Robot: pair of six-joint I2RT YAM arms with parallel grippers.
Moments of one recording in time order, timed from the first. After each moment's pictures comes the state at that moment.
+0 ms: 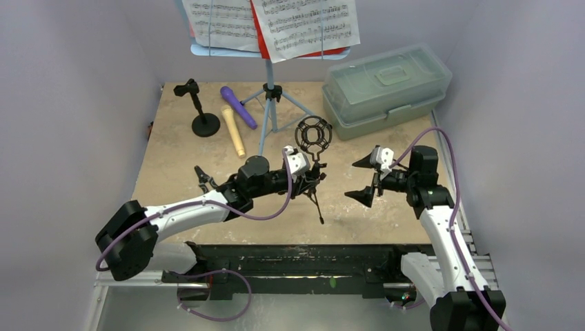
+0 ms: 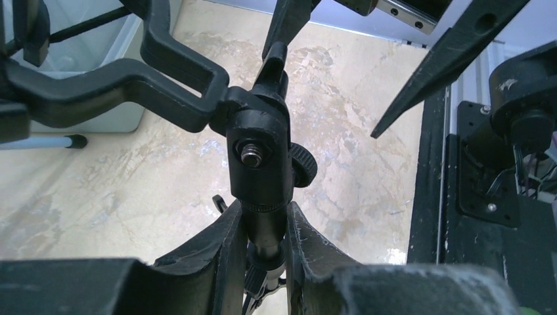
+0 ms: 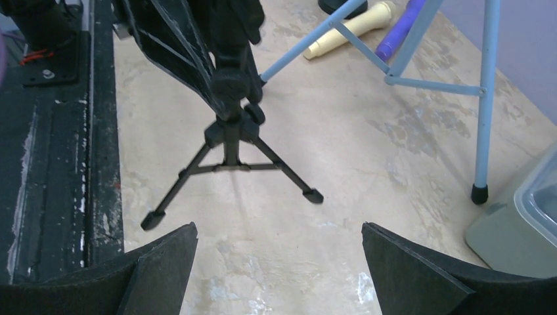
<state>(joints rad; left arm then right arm) -0.88 1.33 0.69 0.51 0.32 0.01 0.02 0.85 0.67 -0.41 -1.13 -0.65</state>
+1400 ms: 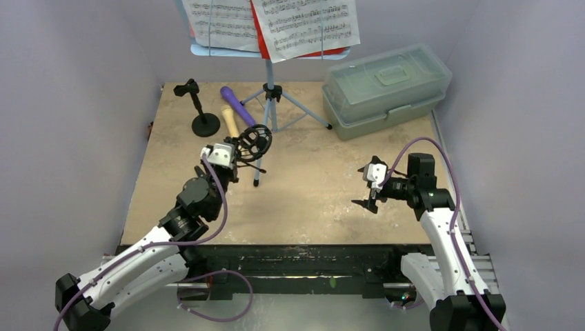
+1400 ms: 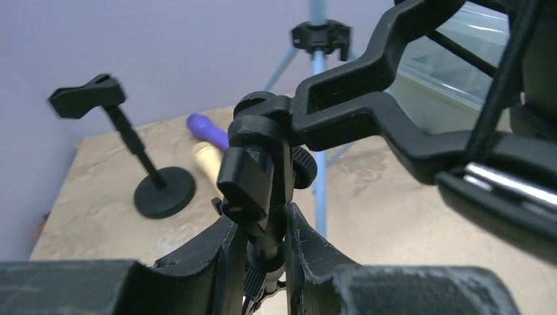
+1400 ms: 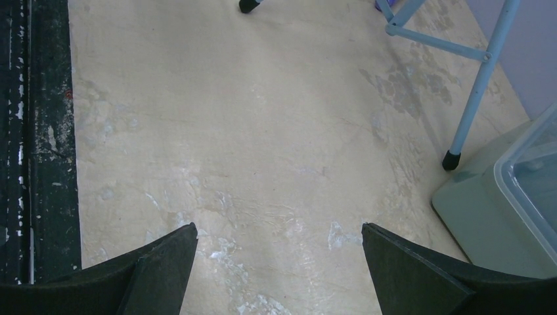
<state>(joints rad) -0.79 0.66 0.51 0.25 -0.56 0.15 0.02 0.83 0.67 -0.65 -0.96 -1.06</state>
